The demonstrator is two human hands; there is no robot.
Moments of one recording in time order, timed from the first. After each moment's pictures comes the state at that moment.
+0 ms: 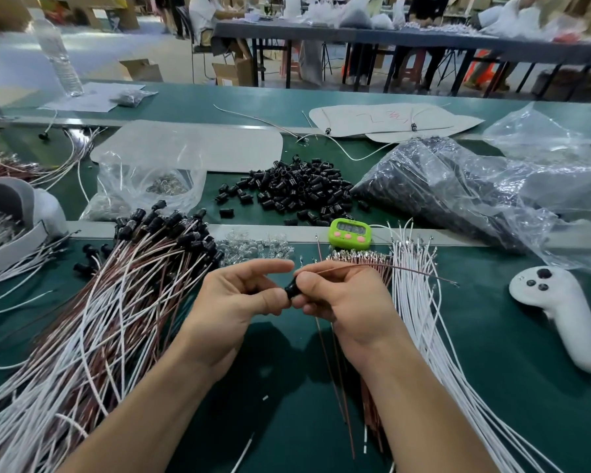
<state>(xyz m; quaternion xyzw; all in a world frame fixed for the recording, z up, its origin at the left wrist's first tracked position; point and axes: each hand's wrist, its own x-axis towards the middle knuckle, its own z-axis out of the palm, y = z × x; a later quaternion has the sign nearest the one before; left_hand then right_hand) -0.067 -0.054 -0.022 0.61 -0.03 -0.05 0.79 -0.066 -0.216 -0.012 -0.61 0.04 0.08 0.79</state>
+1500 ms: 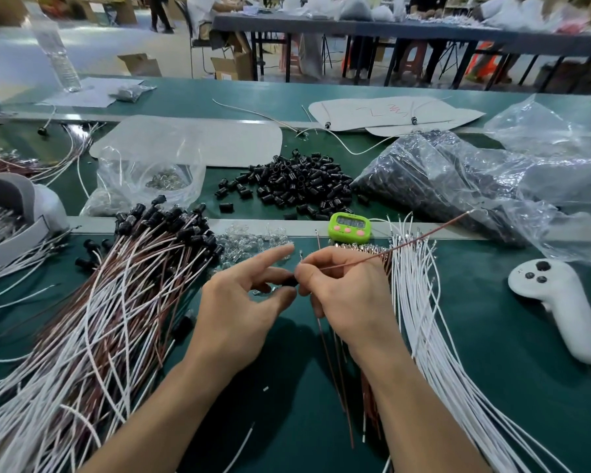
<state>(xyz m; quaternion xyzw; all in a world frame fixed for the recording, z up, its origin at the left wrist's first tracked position) -0.079 -0.058 -0.029 0.84 -0.08 0.13 0.53 -0.066 -0.215 -0.020 -0.76 -0.04 -0.08 0.65</state>
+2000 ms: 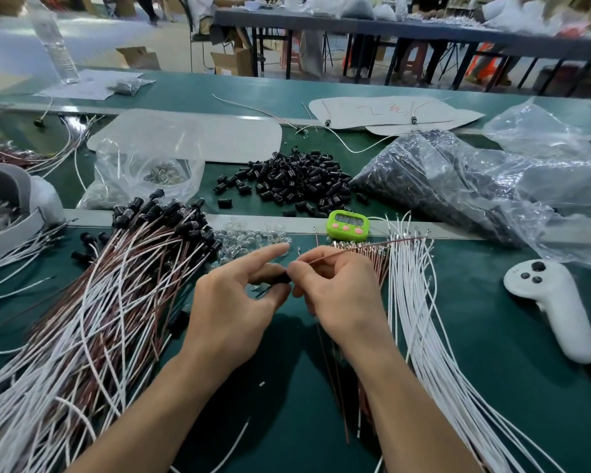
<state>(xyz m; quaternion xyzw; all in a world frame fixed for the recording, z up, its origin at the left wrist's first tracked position) -0.081 -0.059 -0.030 0.85 -0.08 0.17 0.49 -0.066 -0.212 -0.026 -0.78 -0.02 -0.07 0.62</state>
